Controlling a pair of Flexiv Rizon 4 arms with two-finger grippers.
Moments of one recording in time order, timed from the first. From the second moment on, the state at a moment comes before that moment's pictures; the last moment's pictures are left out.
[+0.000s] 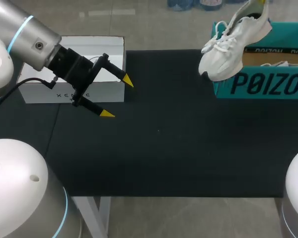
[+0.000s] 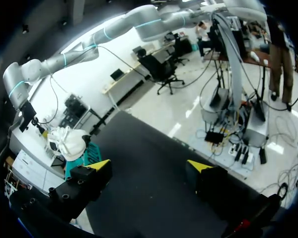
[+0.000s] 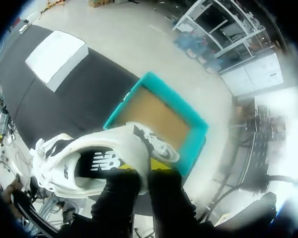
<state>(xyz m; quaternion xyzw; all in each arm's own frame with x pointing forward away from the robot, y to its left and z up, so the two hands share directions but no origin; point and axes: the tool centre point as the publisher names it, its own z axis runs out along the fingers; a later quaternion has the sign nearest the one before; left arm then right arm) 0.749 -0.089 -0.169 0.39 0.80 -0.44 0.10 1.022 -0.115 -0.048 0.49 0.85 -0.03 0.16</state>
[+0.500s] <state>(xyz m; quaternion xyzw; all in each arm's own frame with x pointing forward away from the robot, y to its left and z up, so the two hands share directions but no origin) 0.749 -0.089 -0.169 0.39 0.80 -0.44 0.10 1.071 -0.175 -0.076 0.68 0.72 0.03 0.10</state>
